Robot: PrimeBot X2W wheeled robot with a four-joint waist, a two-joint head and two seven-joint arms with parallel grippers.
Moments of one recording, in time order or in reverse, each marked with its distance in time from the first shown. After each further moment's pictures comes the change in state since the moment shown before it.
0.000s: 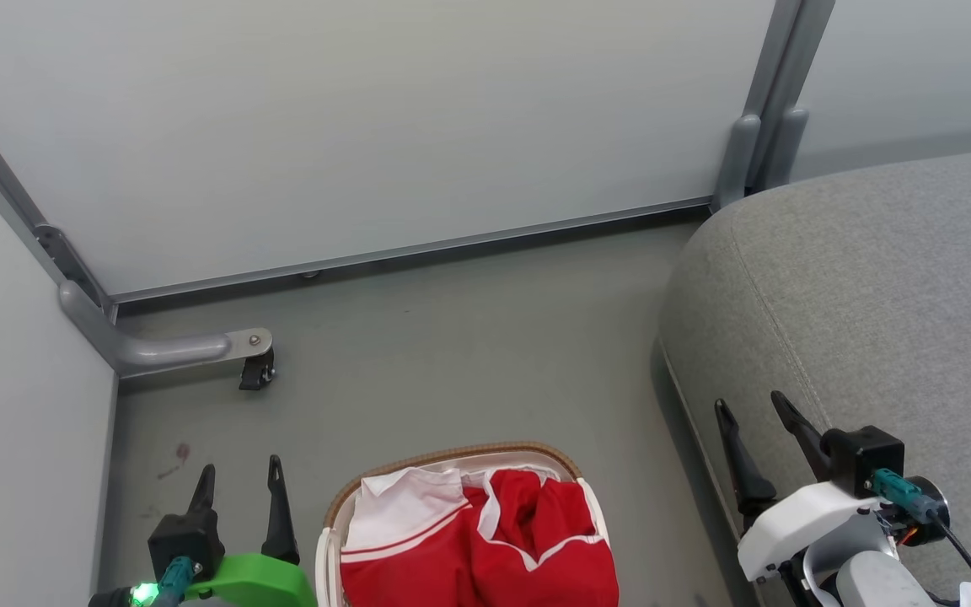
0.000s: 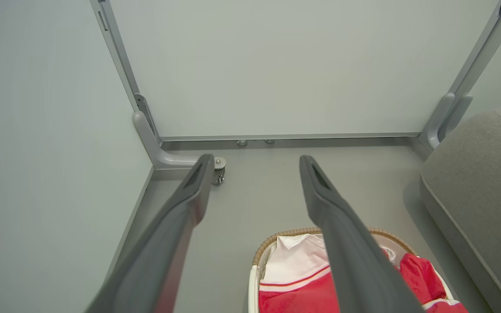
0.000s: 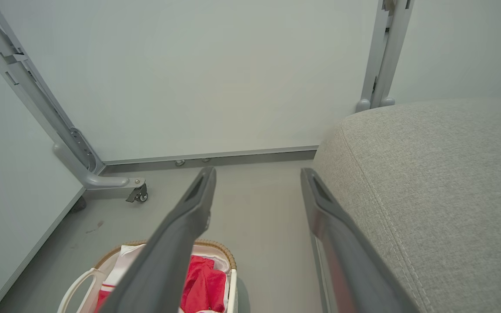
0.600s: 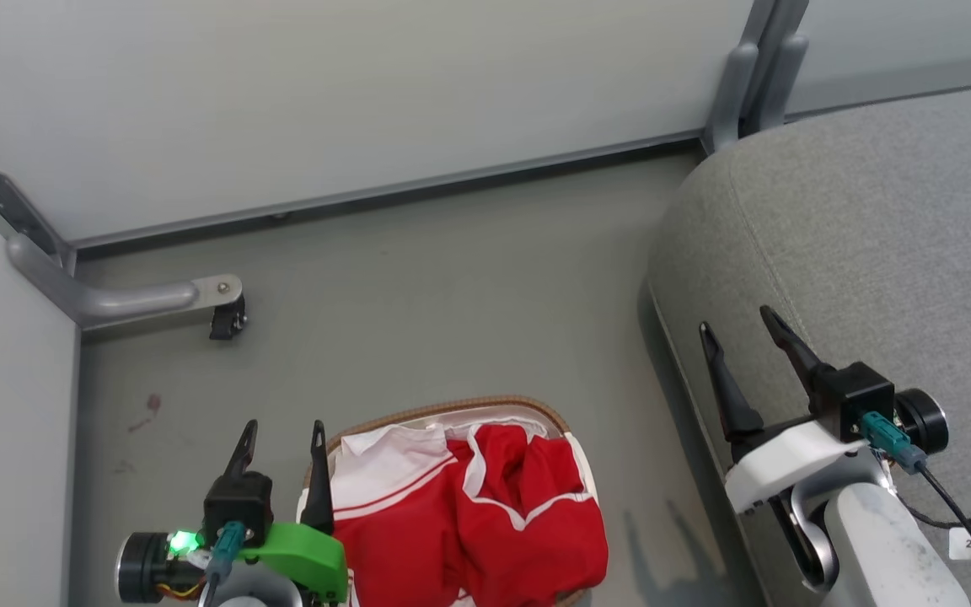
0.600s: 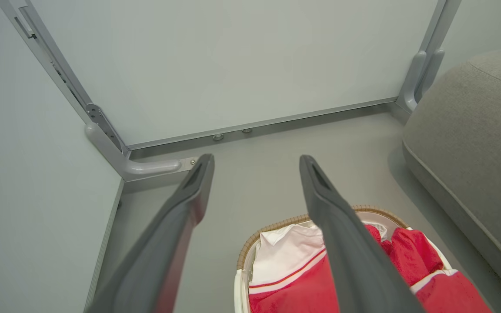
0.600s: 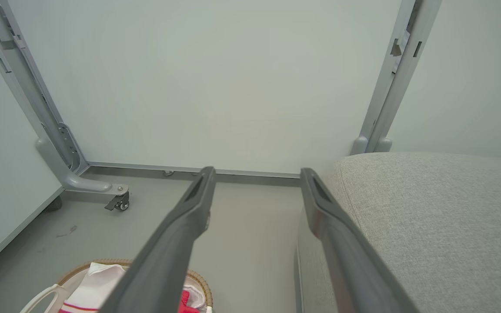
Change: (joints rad) left arm -0.076 -0.003 -0.072 0.052 0.101 -0.010 -0.032; right arm -0.099 -0.002 0.013 -0.056 -0.126 0.000 -0.034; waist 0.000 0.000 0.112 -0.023
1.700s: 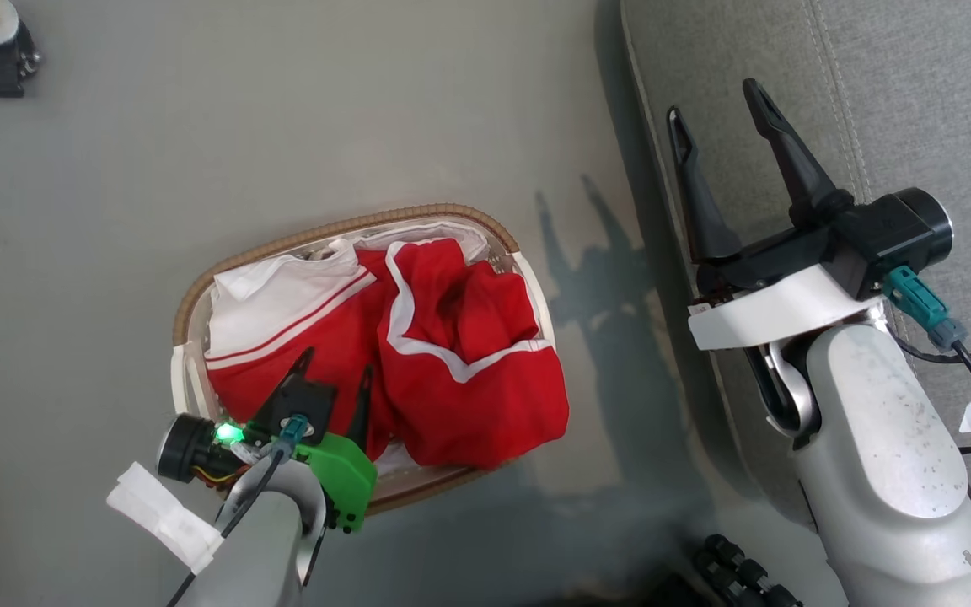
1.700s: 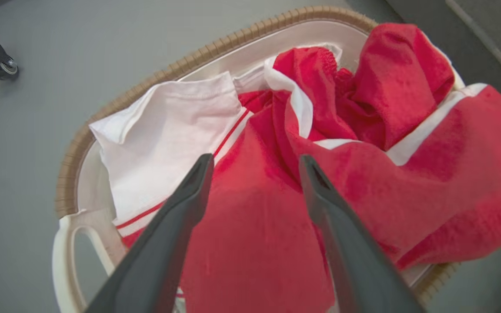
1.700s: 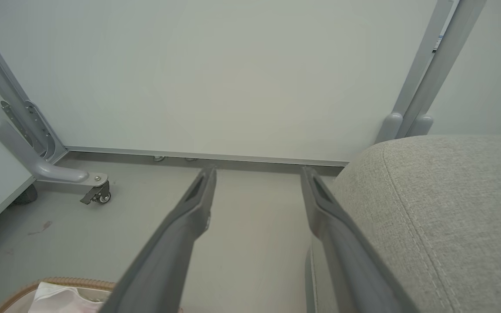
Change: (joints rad) left arm -0.353 0.003 -0.159 0.401 0.081 -0.090 -0.007; right arm -0.282 0.030 0.053 -0.183 0.017 0.000 -0.007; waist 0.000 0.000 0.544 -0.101
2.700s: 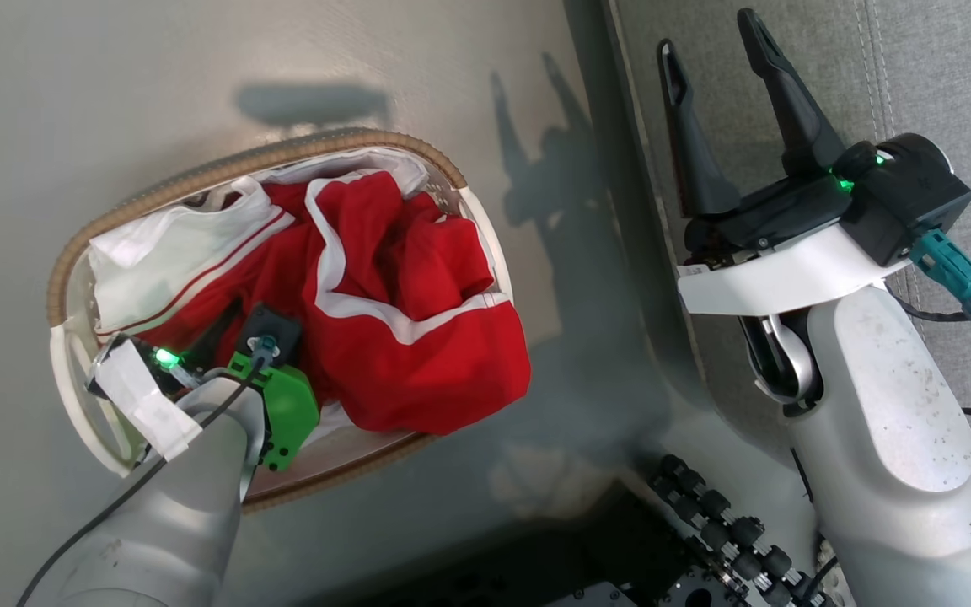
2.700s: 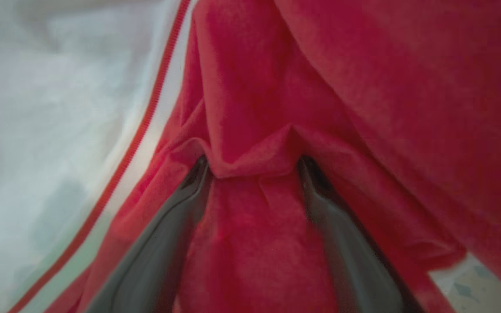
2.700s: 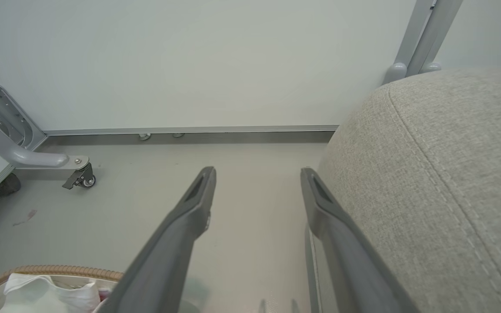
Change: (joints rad) left arm -0.323 0.052 -0.120 0.428 0.084 0.044 0.031; right arm -0.074 0.002 0.041 -0.066 0.097 0.000 0.000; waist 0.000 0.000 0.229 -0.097
